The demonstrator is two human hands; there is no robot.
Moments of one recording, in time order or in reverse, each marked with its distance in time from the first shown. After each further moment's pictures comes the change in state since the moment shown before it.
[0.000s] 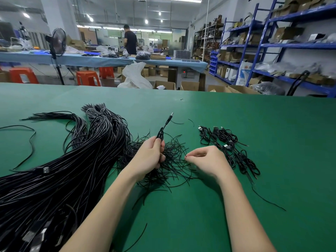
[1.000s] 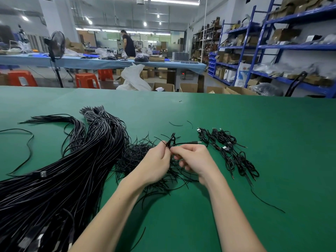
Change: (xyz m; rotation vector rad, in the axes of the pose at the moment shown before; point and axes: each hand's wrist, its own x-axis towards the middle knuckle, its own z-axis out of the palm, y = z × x) left_hand -0.007 0.004 0.014 0.434 -0.011 0.235; right_hand -0.008 -0.032 0.024 0.491 -0.111 0.015
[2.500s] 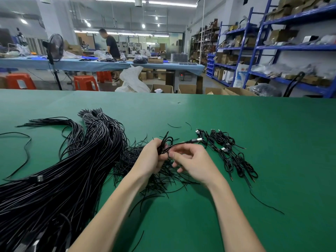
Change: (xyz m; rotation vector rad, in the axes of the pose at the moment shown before) left_hand 0.007 0.008 -0.006 -0.673 -0.009 -0.337; right_hand 0.004 0.013 -0.013 -0.049 -0.146 -0.248
